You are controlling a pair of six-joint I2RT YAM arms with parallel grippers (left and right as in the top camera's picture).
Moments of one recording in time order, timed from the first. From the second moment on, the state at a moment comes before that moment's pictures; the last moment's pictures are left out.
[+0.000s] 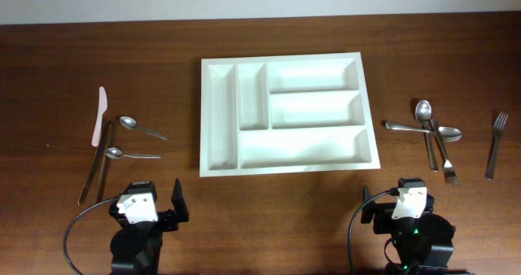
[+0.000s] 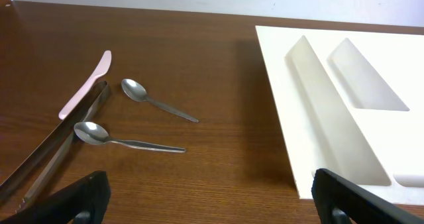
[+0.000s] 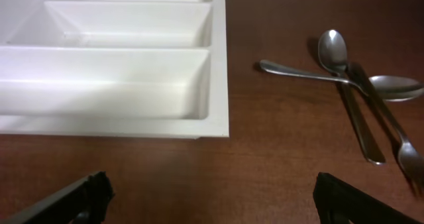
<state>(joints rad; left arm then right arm) -0.09 0.02 0.15 -0.46 -0.12 -0.10 -0.12 0.01 0.17 -0.63 -0.13 -0.07</state>
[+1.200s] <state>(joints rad) 0.00 1.29 1.24 -0.62 -0.09 0.06 -0.15 1.14 1.24 -0.81 -0.12 0.08</state>
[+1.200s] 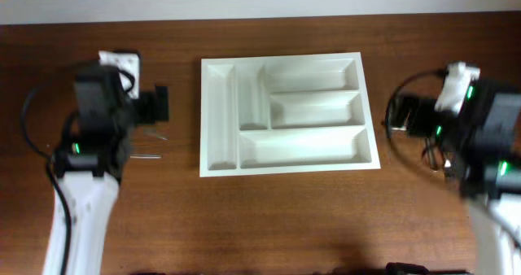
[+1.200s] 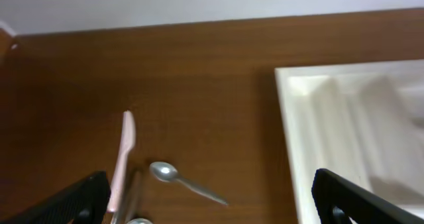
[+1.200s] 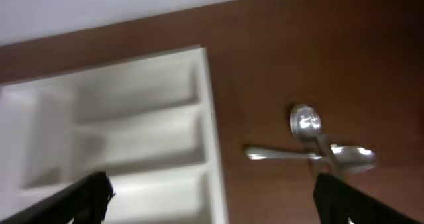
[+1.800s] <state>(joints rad) 0.17 1.52 1.35 -0.65 -0.10 0.06 -0.56 1.83 1.48 -0.97 -0.07 -0.06</state>
